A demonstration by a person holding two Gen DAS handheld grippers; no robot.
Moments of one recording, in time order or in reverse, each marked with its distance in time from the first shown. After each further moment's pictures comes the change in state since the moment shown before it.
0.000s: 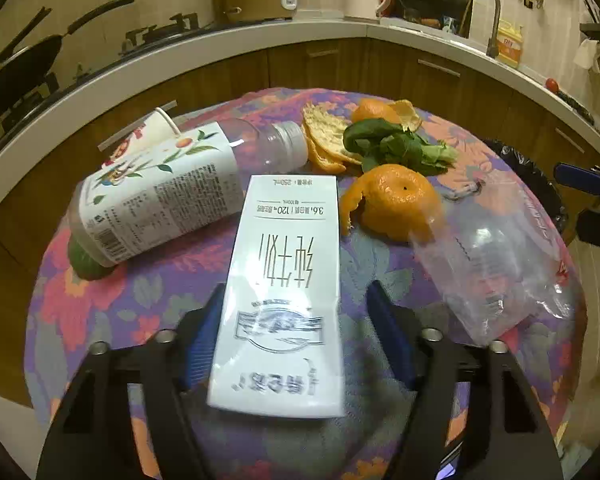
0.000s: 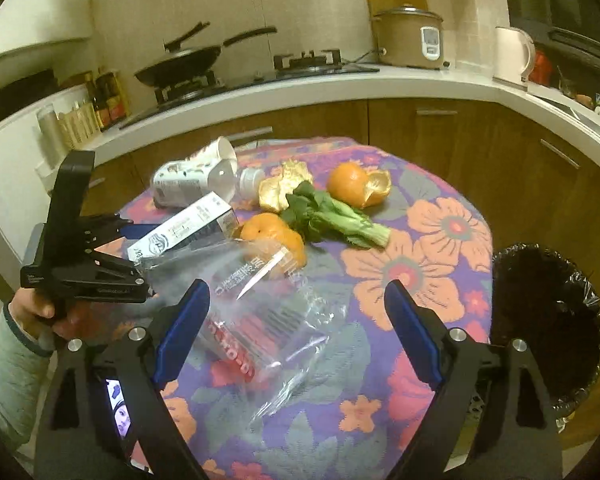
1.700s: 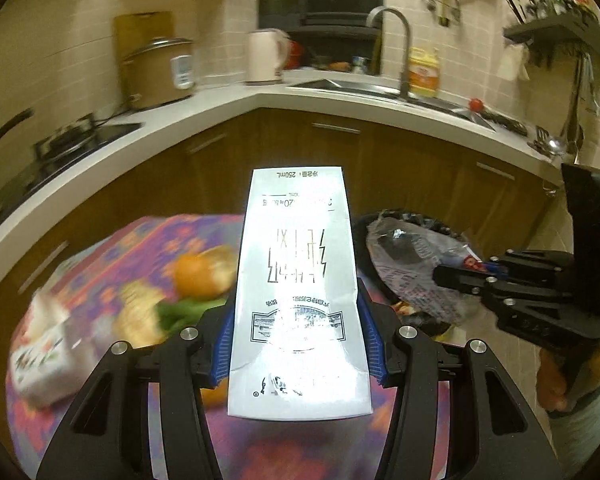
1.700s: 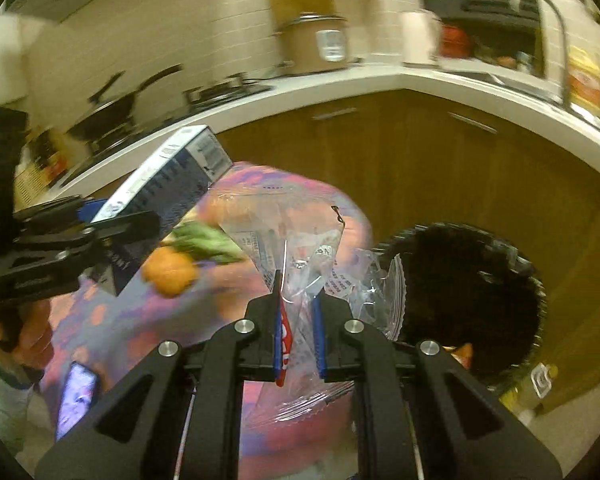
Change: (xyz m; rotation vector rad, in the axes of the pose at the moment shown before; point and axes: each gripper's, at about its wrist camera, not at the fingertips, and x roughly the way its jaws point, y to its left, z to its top) left arm -0.028 -0.171 0.108 0.163 -0.182 -0.195; right arm -0.065 -0.137 -0.013 0.250 -0.080 -0.215
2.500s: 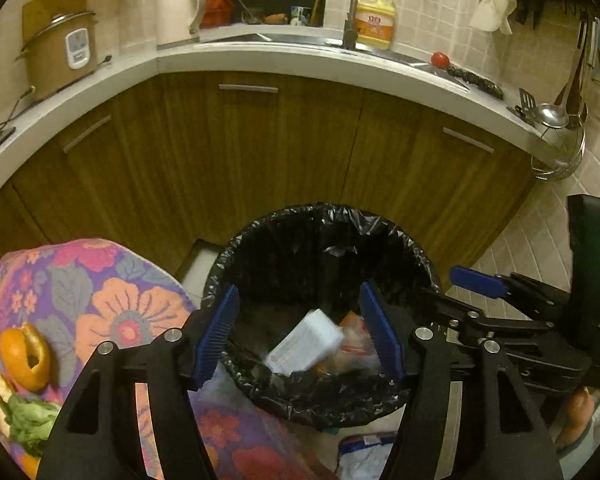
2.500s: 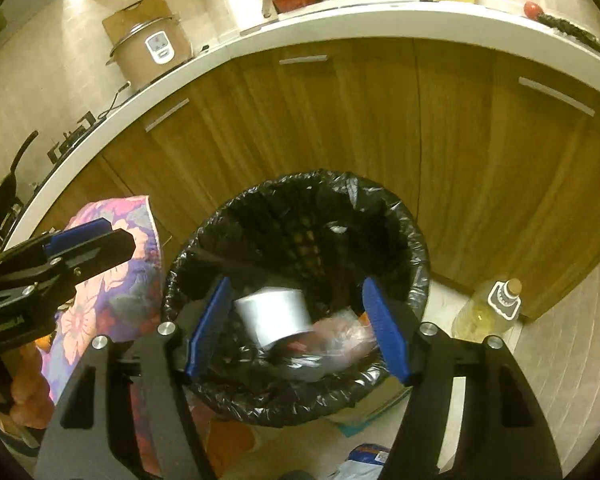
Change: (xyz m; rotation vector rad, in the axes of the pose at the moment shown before) left arm 0.153 -0.105 0.046 0.049 0.141 -0.160; right arm 0.013 -0.146 -0.026 0.325 0.042 -0.220
